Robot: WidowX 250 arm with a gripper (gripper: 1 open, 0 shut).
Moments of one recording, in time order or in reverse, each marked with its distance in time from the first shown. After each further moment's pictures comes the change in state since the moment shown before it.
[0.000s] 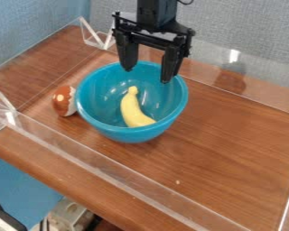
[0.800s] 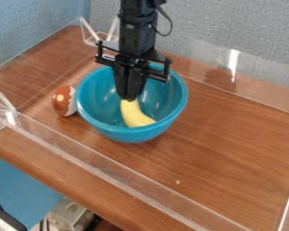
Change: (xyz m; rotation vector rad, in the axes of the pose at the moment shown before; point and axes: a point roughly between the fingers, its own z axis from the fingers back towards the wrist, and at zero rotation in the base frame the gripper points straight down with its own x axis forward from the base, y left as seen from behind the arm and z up) arm -0.006 0.023 -0.036 0.010 0.068 0.078
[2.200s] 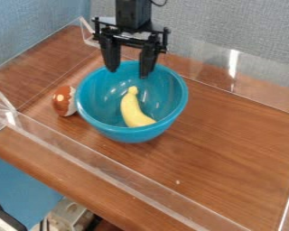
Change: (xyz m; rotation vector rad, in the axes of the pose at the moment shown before) arm 0.015 0.009 0.024 -0.041 -0.031 0.037
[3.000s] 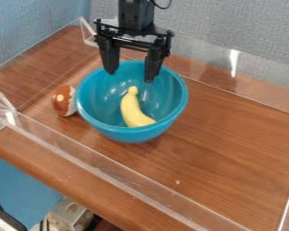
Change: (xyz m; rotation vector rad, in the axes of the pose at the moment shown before) arm -0.004 -0.003 -0.002 0.014 -0.005 0.028
